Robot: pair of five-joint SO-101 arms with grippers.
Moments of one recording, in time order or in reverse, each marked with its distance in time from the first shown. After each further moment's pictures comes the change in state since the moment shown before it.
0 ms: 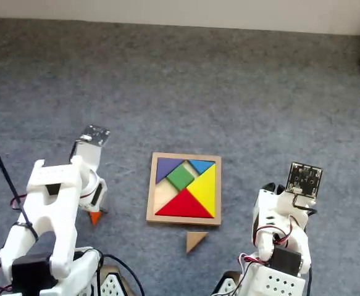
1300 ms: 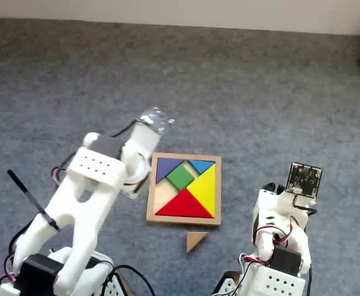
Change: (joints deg) left arm 29.9 -1.8 -19.3 14.2 7.7; right arm 0.0 0.0 0.0 0.0 0.0
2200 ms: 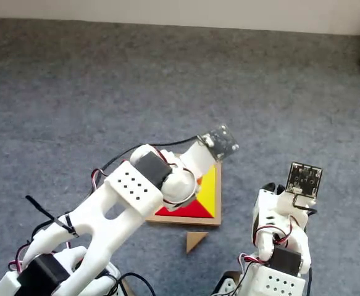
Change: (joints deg) left arm 20.8 0.0 -5.5 -5.4 -2.0; right arm 0.0 0.0 0.0 0.0 0.0
